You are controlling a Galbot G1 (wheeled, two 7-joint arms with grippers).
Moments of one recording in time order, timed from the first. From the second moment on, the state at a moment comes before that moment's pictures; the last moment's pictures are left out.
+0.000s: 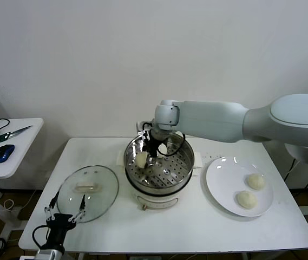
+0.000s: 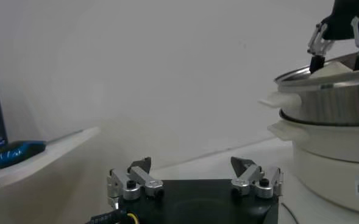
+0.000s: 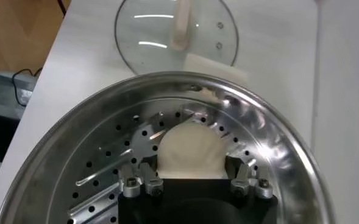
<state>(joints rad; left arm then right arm) 1.70 -1.44 -0.73 -1.95 0.05 -0.16 0.04 0.60 1.36 -1.56 1.13 0.83 -0.41 -0.80</state>
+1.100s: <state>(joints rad) 1.70 -1.44 -0.73 -1.95 0.07 -0.15 0.03 0.84 0.85 -1.65 1.42 0.62 -0.28 -1.03</state>
